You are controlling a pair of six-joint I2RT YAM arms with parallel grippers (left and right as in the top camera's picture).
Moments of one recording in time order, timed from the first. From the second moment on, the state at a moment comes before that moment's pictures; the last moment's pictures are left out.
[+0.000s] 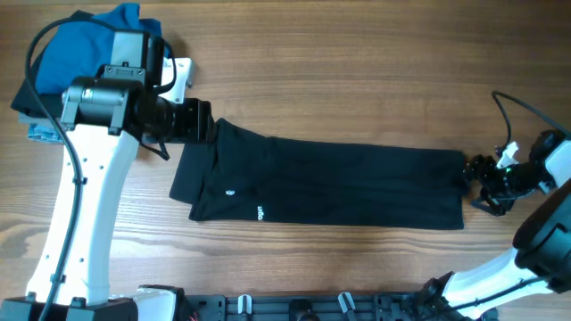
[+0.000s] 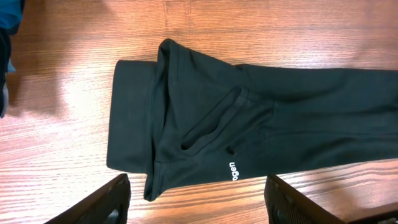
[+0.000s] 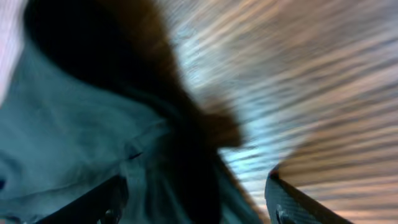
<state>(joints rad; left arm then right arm) -0.13 1.49 1.58 -1.32 0.17 -0.10 -0.66 1.86 1.06 -0.97 -0.38 -0.03</state>
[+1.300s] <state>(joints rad) -0.13 1.49 1.58 -1.40 0.07 -0.10 0.19 1.68 1.24 -1.11 -0.26 0.30</state>
